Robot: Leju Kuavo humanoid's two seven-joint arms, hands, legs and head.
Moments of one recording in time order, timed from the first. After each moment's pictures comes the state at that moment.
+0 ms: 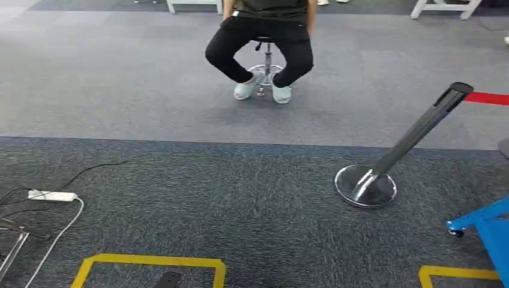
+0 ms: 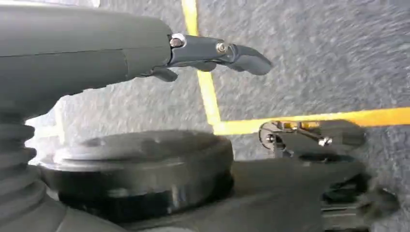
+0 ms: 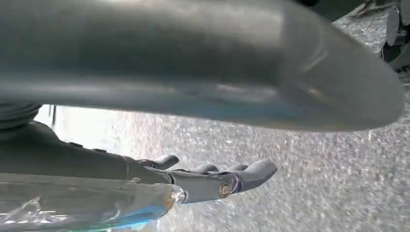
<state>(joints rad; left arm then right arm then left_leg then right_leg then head) -0.10 -0.26 0.92 -0.21 -1.11 0.24 0.03 -0.08 0.21 -1.12 -0.21 1.49 -0.23 0.23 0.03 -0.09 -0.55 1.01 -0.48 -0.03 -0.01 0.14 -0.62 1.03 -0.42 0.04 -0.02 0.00</state>
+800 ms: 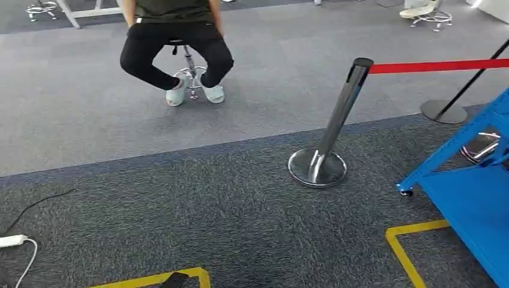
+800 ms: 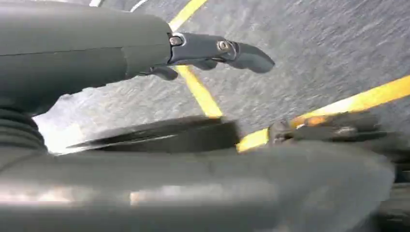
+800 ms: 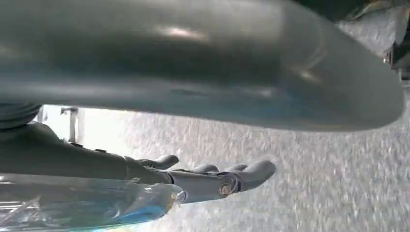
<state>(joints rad) -0.10 -0.26 0.90 -0.21 -1.11 0.16 0.12 -0.08 0.21 -1.13 -0.21 1.44 -0.22 0.25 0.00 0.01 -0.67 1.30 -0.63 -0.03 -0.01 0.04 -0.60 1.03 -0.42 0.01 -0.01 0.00</state>
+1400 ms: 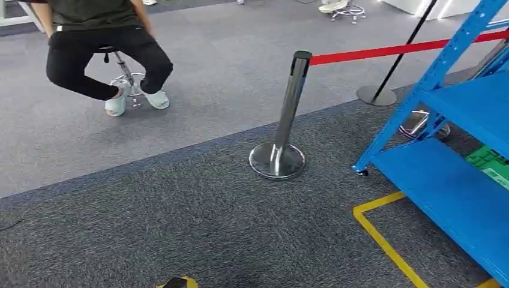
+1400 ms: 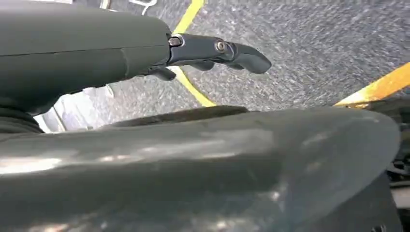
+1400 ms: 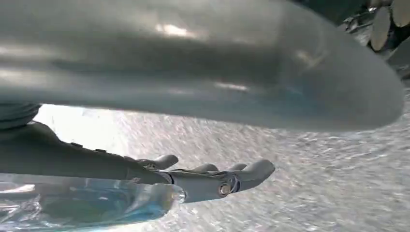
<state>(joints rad) -0.09 -0.26 0.91 -0.21 -1.10 0.14 0.14 -0.08 0.21 -1.17 -0.21 1.41 -0.24 0.19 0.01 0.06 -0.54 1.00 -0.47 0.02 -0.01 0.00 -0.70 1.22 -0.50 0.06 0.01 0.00</state>
